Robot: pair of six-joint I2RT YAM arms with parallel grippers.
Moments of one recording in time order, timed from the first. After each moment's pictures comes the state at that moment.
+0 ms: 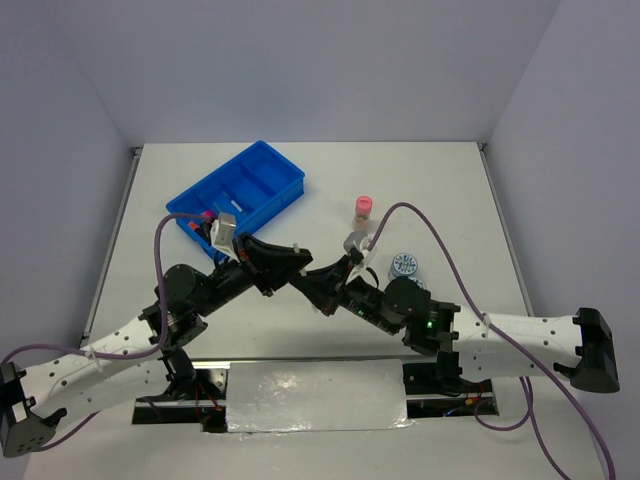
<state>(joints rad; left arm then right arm) -0.93 0.74 0.57 0.49 0.09 -0.65 1.30 0.92 0.63 0.42 0.30 0.32</state>
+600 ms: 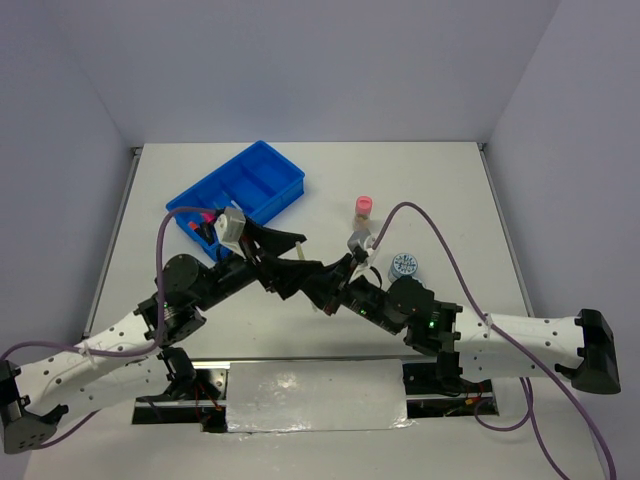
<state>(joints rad) -0.93 0.77 0.68 0.36 0.10 -0.50 1.30 0.91 0.63 0.44 0.28 0.33</state>
